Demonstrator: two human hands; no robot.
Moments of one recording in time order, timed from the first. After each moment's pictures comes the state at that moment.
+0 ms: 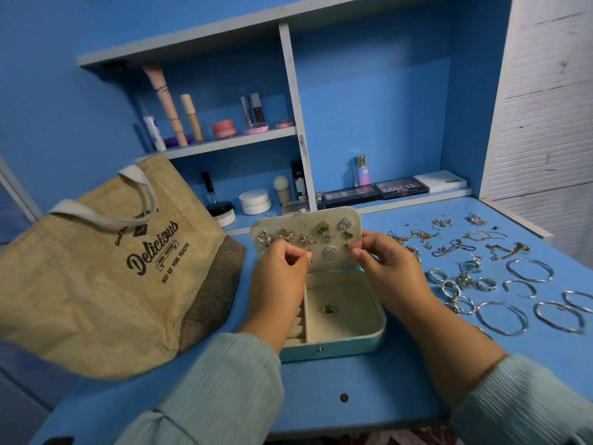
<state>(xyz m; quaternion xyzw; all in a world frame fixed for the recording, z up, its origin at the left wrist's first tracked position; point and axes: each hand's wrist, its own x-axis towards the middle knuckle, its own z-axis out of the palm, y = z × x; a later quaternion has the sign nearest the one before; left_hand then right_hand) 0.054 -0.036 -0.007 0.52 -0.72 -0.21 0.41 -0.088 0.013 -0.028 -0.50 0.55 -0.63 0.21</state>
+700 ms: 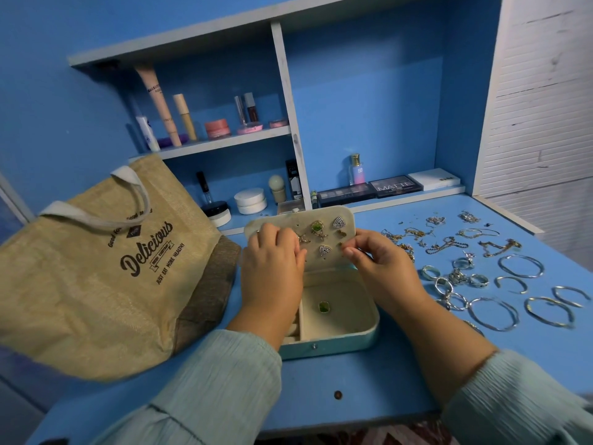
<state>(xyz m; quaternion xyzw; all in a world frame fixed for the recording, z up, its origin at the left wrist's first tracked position) 0.057 -0.045 -0.010 0.42 -0.79 0.22 0.38 -0.089 0.011 -0.030 -0.51 0.55 -0.63 0.20</state>
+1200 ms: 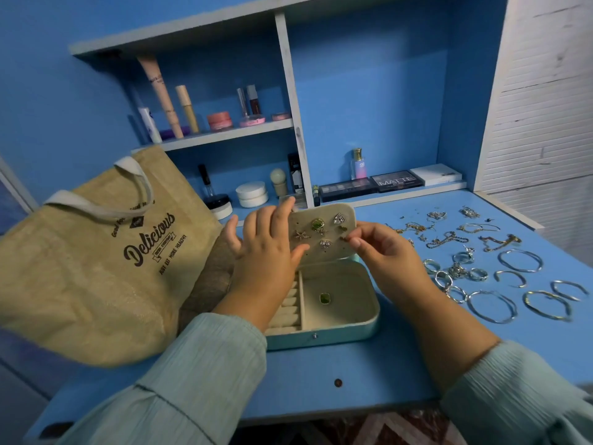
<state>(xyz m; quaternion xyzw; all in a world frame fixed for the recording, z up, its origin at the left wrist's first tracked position) 0.070 -0.064 -0.014 0.38 -0.77 0.32 0.41 -0.092 0.014 -0.030 -0.50 0.50 -0.66 0.28</state>
